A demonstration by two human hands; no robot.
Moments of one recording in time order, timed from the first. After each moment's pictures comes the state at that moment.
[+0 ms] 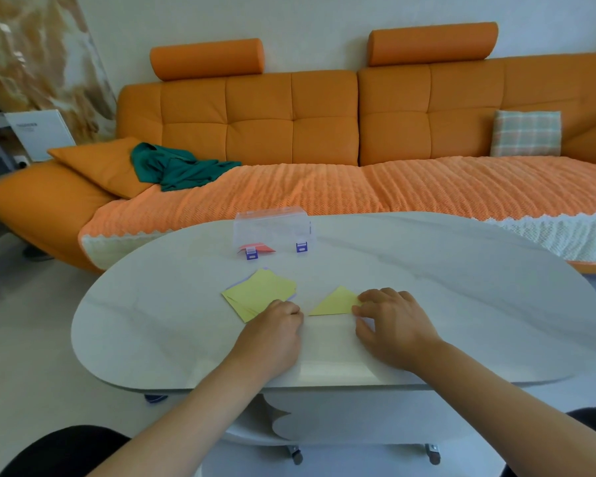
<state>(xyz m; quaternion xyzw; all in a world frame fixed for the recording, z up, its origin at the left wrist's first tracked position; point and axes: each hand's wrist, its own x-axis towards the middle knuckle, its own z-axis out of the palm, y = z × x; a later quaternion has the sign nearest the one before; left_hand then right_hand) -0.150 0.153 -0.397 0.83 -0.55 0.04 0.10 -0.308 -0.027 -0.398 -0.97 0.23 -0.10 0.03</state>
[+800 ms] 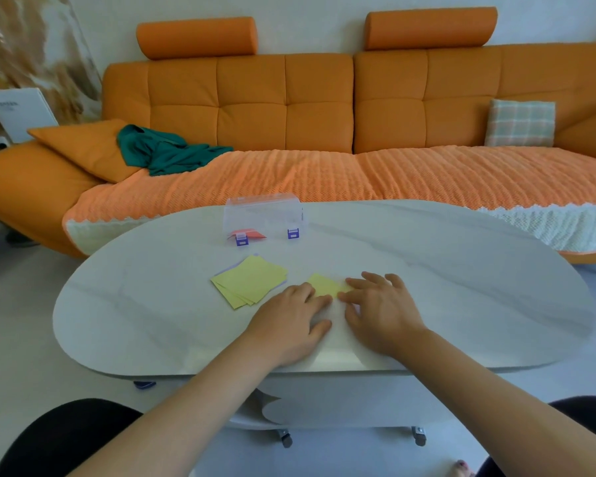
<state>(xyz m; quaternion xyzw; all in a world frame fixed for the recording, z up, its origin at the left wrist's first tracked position) -0.166 0.125 -0.403 0.80 -0.59 0.03 0.10 -0.302 -0.022 -0.399 -0.97 0.24 -0.07 0.03</state>
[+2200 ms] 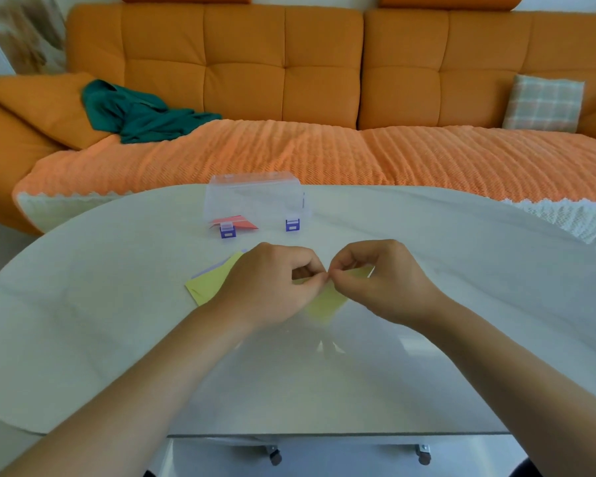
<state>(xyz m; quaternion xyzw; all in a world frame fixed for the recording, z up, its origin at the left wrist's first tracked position) -0.110 0.095 -0.359 0.76 -0.53 -0.04 0.37 -0.246 -0.047 -0.354 -0.87 0.18 -0.20 0.42</state>
